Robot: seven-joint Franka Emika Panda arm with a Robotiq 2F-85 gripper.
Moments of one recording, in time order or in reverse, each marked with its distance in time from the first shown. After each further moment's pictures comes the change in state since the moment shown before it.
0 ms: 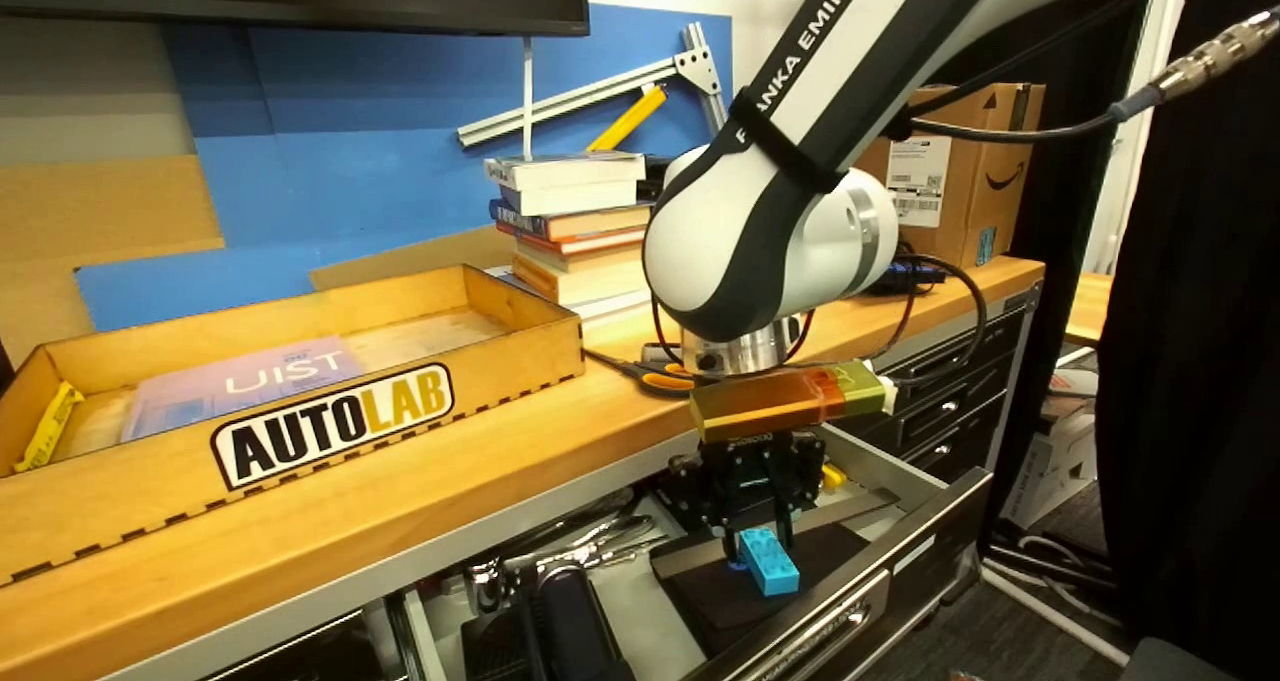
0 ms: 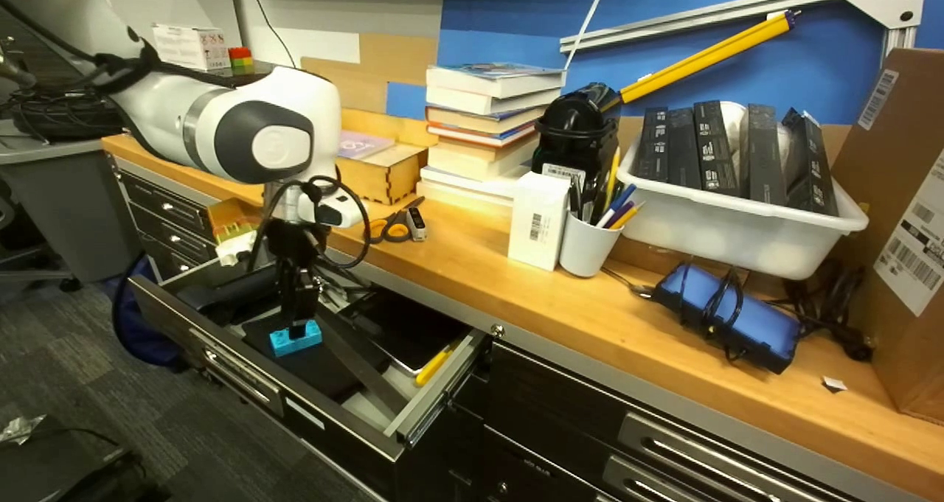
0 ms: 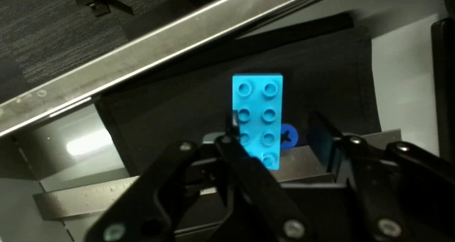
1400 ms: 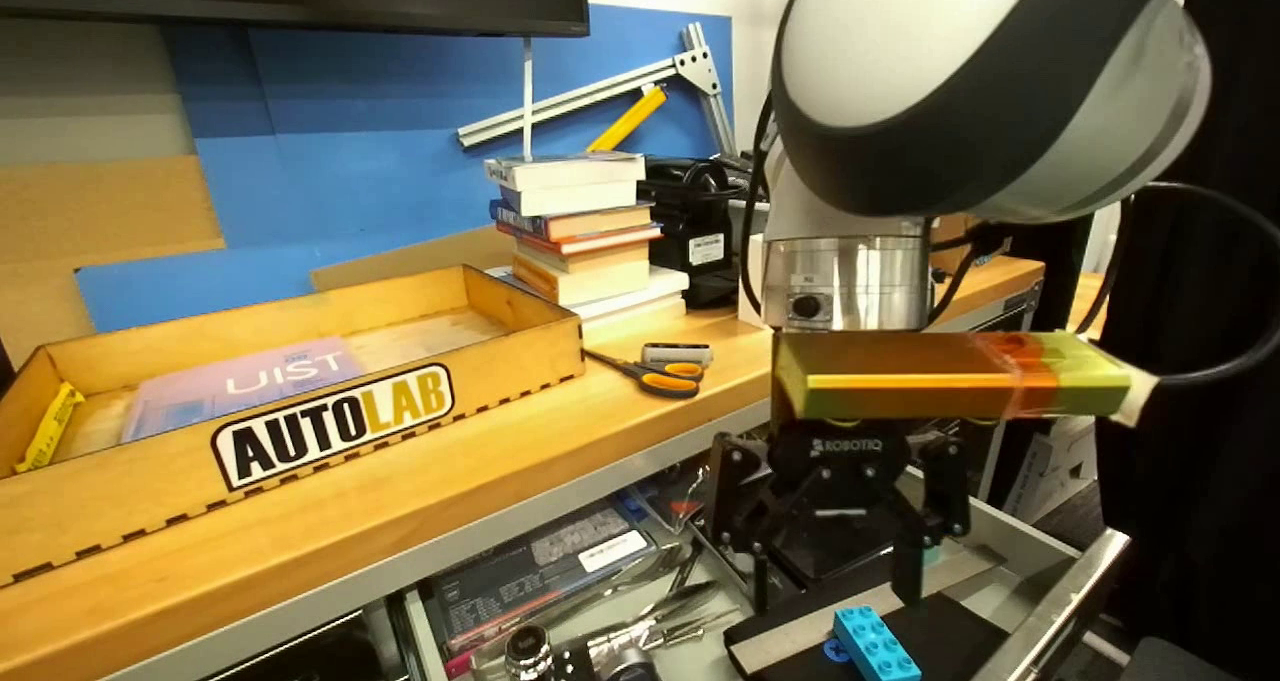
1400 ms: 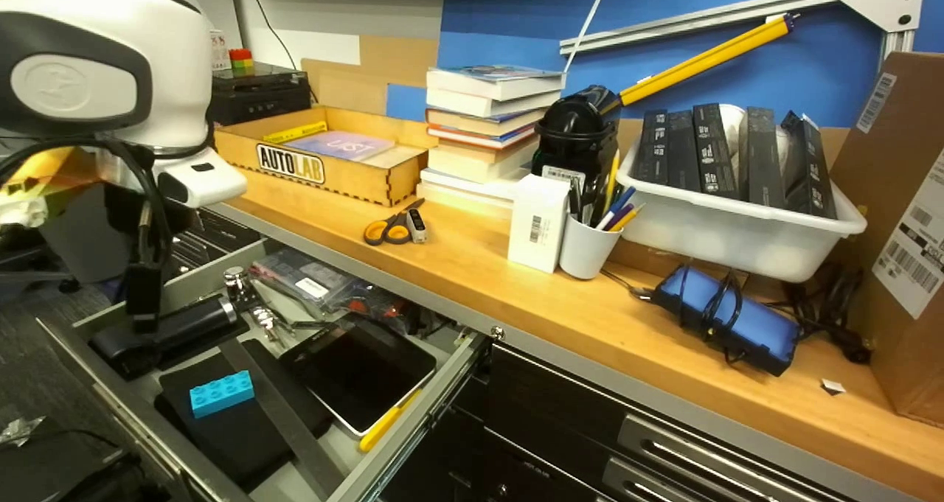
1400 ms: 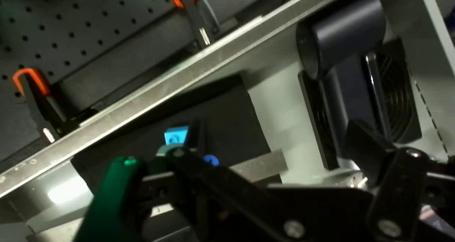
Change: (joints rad) arm 0.039 -0.540 0.105 -0.334 0.276 -0.172 0.056
